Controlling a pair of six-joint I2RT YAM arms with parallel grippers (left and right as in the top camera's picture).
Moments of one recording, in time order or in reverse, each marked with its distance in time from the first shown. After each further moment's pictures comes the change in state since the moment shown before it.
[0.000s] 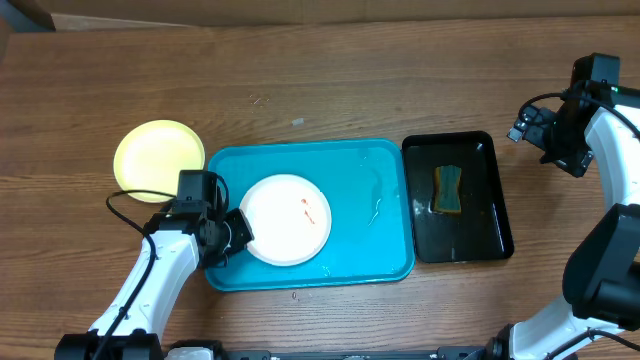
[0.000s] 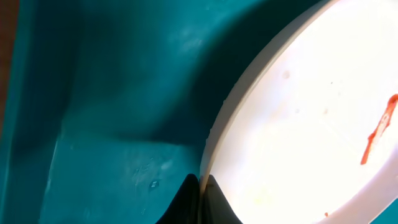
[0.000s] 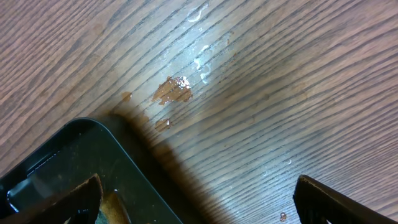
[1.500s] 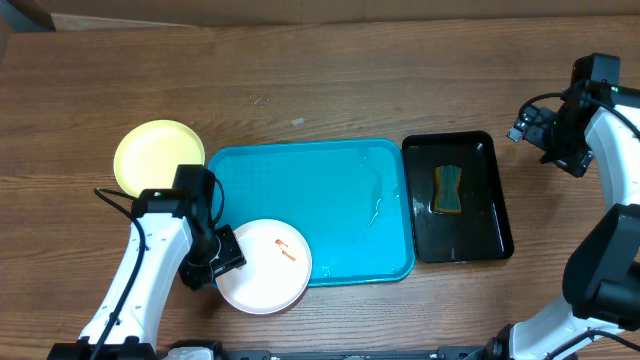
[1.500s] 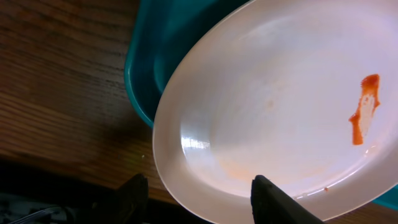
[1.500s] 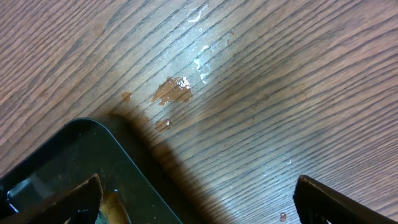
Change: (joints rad) left arm 0.000 0.004 0.185 -0.579 -0.121 -0.034; right arm 0.000 0.000 0.000 -0.001 0.000 0.000
